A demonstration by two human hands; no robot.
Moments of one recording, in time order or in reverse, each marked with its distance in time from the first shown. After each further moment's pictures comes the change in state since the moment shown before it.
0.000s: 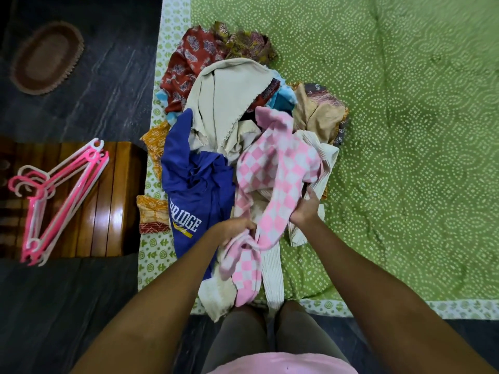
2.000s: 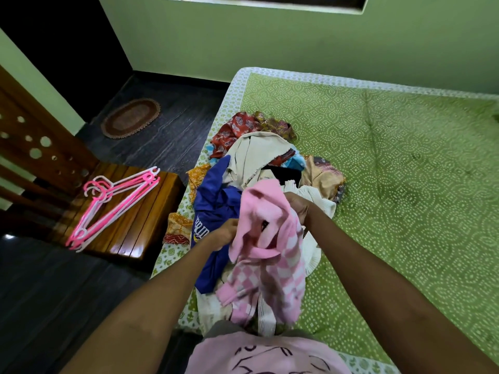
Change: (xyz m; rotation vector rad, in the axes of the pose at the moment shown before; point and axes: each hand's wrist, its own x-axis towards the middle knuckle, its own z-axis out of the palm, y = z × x) left_hand -0.129 -0.040 0.009 0.048 0.255 0.597; right_hand -0.172 -0.016 0.079 -1.370 -0.210 0.251
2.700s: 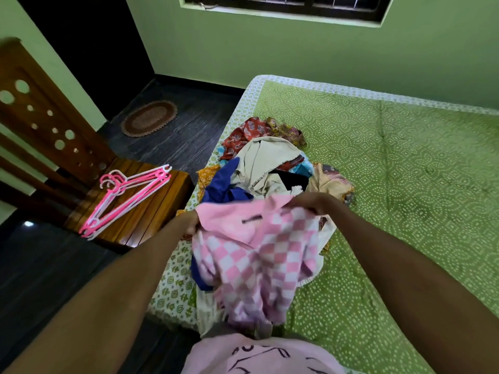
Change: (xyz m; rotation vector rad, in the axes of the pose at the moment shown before) left_hand -0.033 0.001 -0.063 -0.194 0.430 -0.249; right_hand -0.007 -0.021 -0.040 -0.656 0.071 -0.204
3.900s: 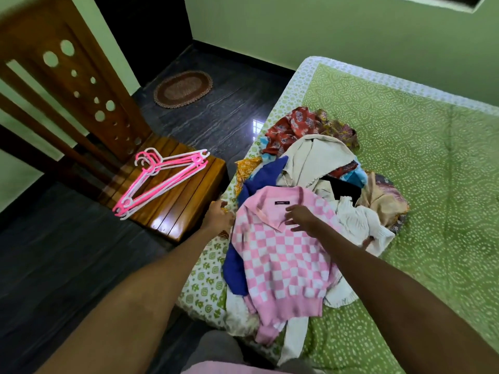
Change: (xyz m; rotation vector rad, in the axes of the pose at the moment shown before) left_hand 0.119 -0.051 -0.070 0.098 0.175 0.250; right_hand 0.139 -0.077 0.106 0.296 0.184 -0.090
